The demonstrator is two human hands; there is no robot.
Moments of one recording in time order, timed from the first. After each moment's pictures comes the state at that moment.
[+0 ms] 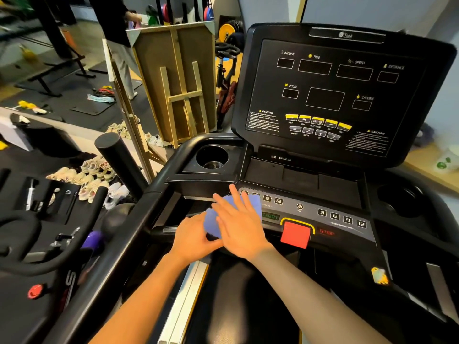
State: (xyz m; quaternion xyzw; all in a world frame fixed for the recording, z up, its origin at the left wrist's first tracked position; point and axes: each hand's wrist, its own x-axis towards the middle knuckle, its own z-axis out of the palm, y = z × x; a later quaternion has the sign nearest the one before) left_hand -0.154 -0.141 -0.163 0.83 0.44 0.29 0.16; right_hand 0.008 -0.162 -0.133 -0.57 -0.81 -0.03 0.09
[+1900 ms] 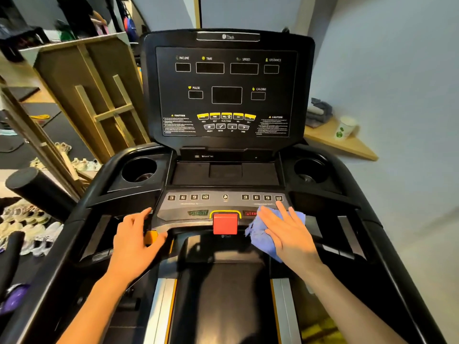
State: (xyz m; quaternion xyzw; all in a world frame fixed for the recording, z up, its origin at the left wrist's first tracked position) left_hand -0.128 -0.155 -0.129 0.79 0.54 0.21 0.19; right_hand 0.231 -0.312 -0.158 -0.72 -0.67 -0.03 0.16
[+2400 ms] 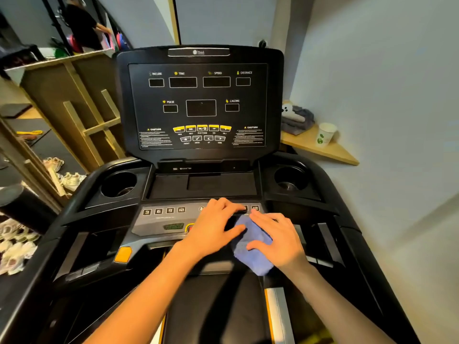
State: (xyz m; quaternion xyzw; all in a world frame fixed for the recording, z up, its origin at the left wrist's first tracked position) left_hand 0.084 -0.189 -0.088 0.94 0.25 0.15 0.20; right_hand 0.263 -0.321 -0.139 -0.72 -0.58 0.09 0.36
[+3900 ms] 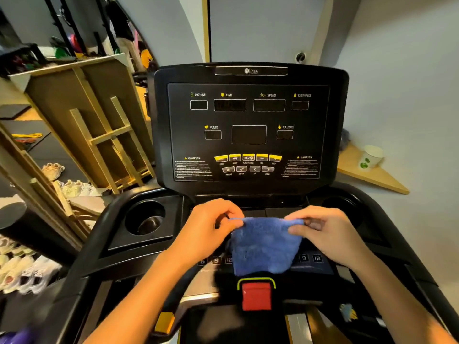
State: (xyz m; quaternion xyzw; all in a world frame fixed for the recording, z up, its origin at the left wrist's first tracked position) left_hand 0.015 -0.047 -0.019 0.86 0.24 0.26 0.37; right_hand 0.257 -0.206 -0.016 -0.69 -0.57 0.19 0.40
